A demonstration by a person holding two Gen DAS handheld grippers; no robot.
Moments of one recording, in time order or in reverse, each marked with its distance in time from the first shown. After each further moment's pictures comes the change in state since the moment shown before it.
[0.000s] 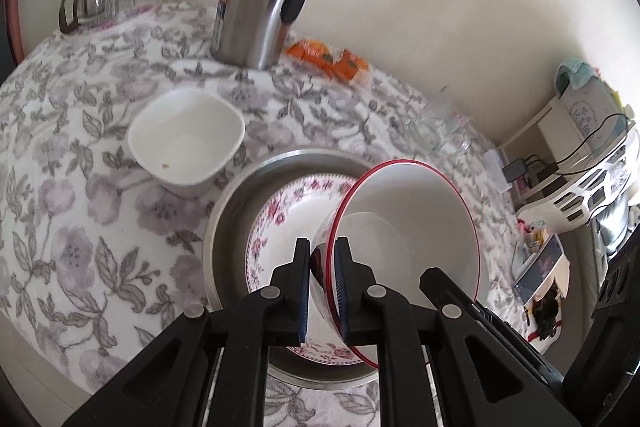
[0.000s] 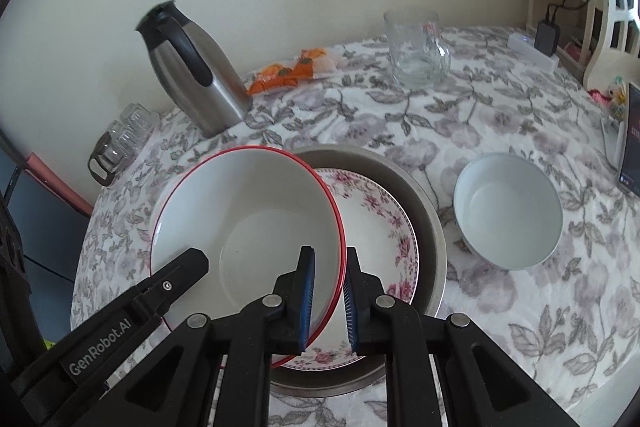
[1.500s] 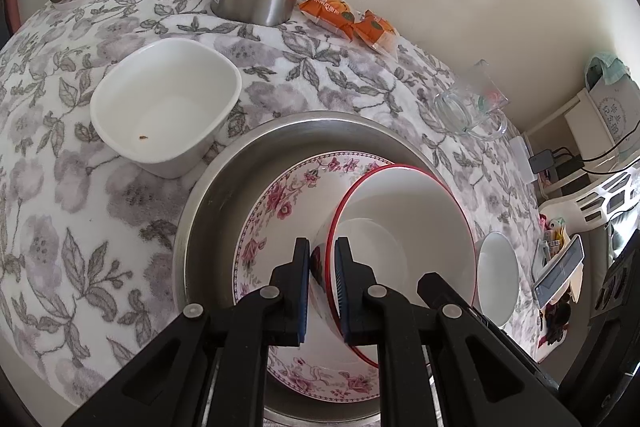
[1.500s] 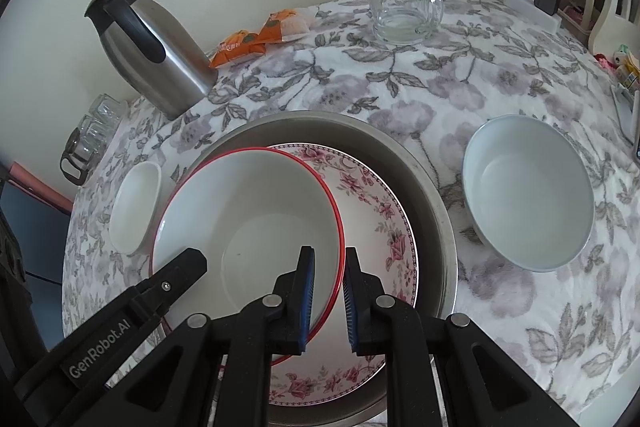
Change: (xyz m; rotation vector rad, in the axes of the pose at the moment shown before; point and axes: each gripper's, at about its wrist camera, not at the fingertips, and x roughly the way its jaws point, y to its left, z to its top) left arm 0.058 0.003 0.007 -0.038 0.092 0.031; right arm 0.054 -0.016 0.004 0.058 0.100 -0.034
